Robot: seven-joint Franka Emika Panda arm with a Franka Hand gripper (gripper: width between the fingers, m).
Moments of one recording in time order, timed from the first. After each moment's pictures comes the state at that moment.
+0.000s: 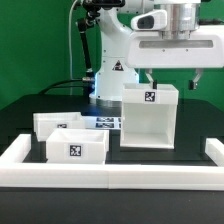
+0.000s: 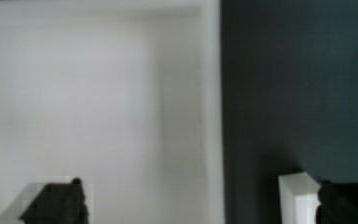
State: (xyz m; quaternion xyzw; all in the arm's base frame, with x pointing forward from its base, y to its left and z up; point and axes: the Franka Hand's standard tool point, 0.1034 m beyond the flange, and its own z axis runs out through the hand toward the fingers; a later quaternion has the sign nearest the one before) arm 0.443 0.090 0.112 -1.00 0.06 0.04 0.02
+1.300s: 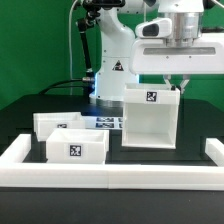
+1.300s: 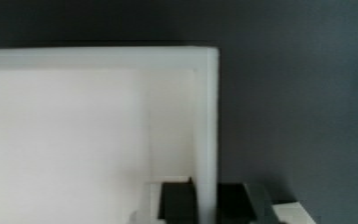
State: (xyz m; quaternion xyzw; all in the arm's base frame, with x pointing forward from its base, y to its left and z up) arm 0.433 0.096 0.102 -1.00 0.05 0.04 0.02
